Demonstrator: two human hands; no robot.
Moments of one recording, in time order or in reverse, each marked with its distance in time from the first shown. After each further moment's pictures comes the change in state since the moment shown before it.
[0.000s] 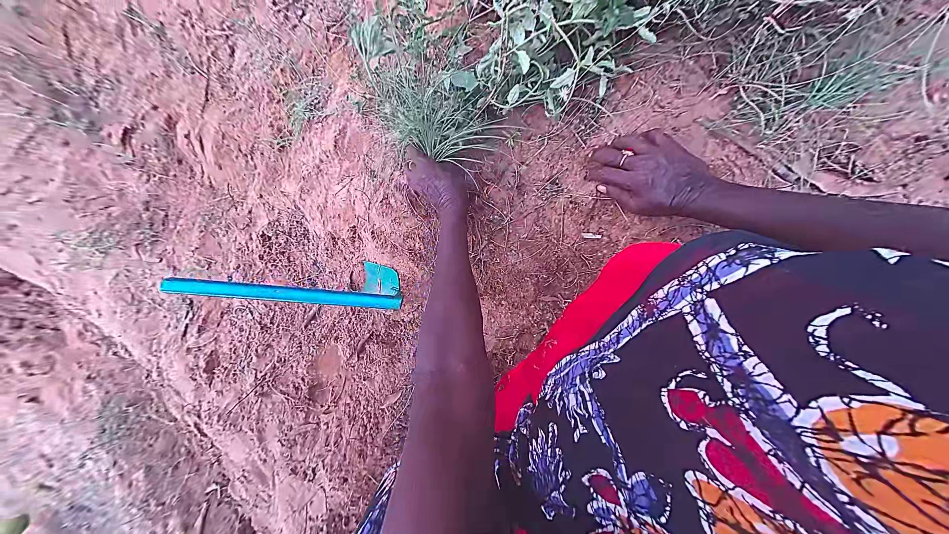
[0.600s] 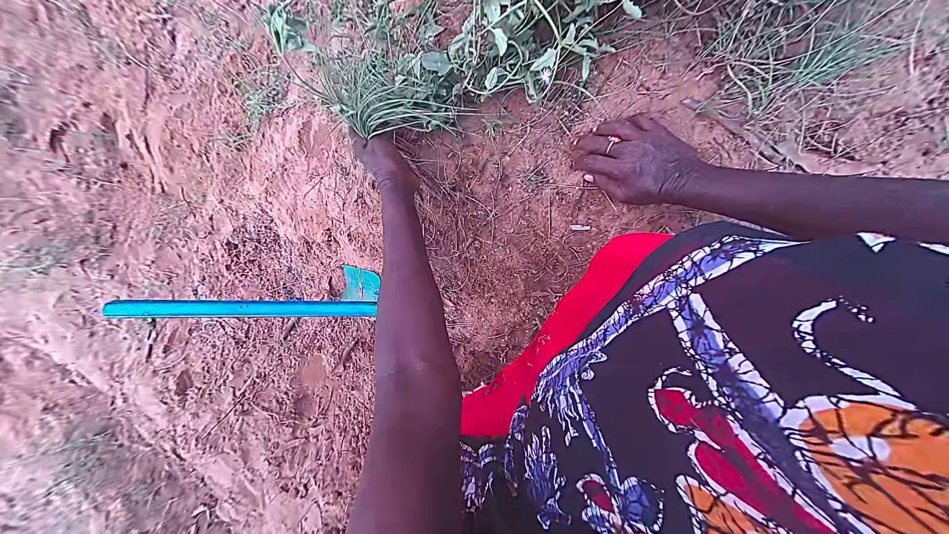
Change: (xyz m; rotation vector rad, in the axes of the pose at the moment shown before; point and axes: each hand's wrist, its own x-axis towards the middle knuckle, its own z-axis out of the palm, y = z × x) left_hand 0.048 -0.014 0.000 -1.070 -0.090 -0.034; right_hand 0.000 -0.003 -0.005 0.003 -0.027 0.020
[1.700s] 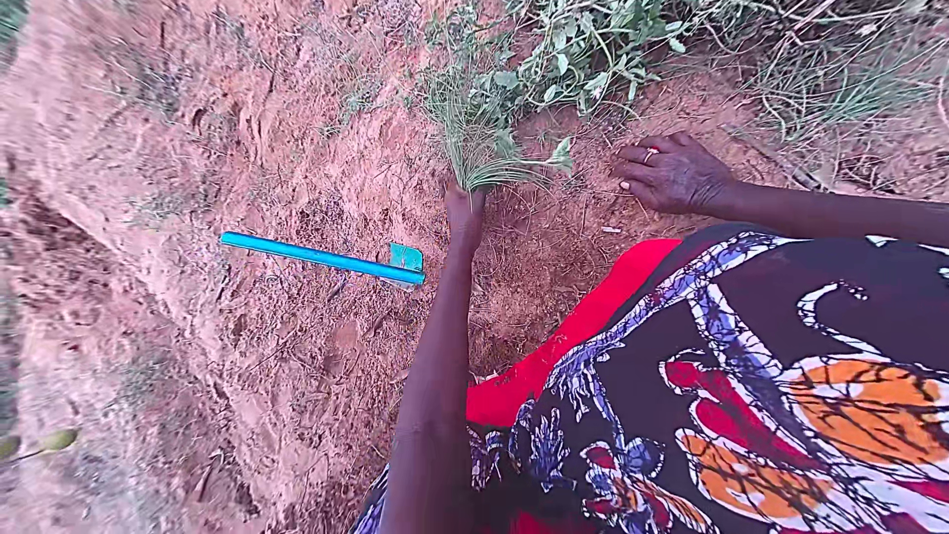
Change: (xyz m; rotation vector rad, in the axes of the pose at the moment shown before) left_hand -0.108 0.019 -0.051 0.454 -0.223 -0.061; right_hand 0.000 0.003 0.003 -0.010 0.028 -0.020
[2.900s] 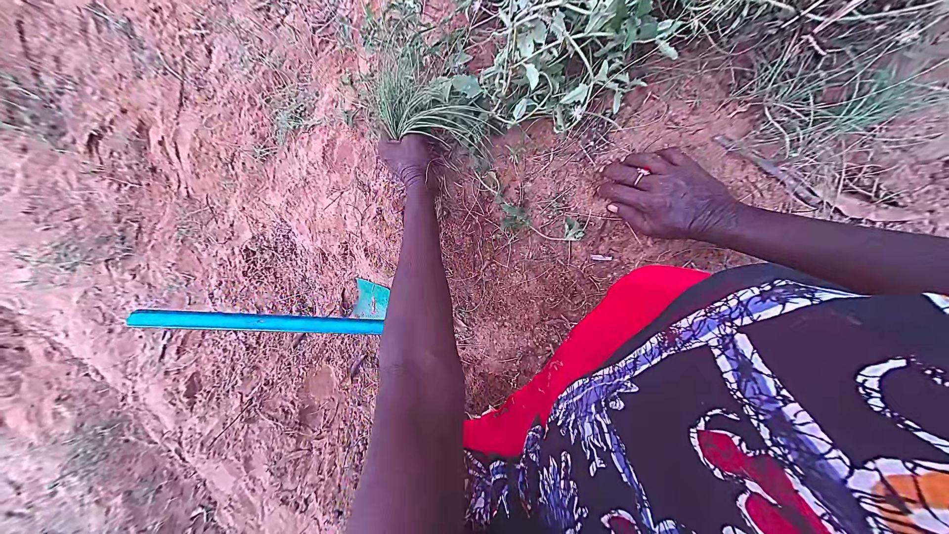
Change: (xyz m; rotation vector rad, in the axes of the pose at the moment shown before) left_hand 0.152 0.013 0.037 0.109 0.339 -0.009; right_hand -0.001 -0.003 0.001 -0.012 -0.025 0.045
